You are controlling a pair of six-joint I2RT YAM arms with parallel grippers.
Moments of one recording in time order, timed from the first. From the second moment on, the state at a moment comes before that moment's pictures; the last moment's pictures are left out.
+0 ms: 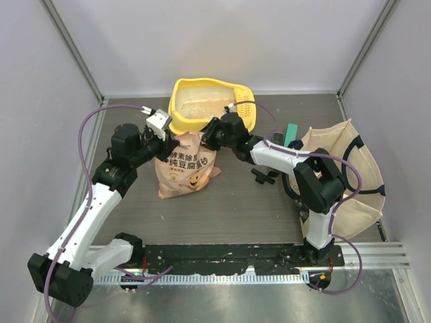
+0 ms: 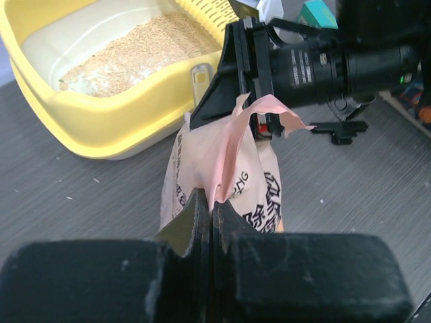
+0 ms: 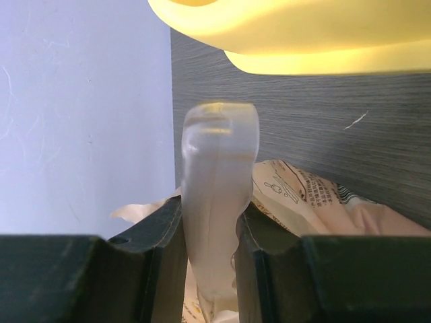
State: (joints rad) left arm -0.34 1.01 0.97 -0.26 0.34 0.05; right arm 0.68 1.88 1.30 0.19 -0.15 1.13
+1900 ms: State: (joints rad) left arm -0.35 0.88 1.00 -0.47 0.43 0.41; right arm 0.31 1.71 1.38 0.16 -0.25 1.13
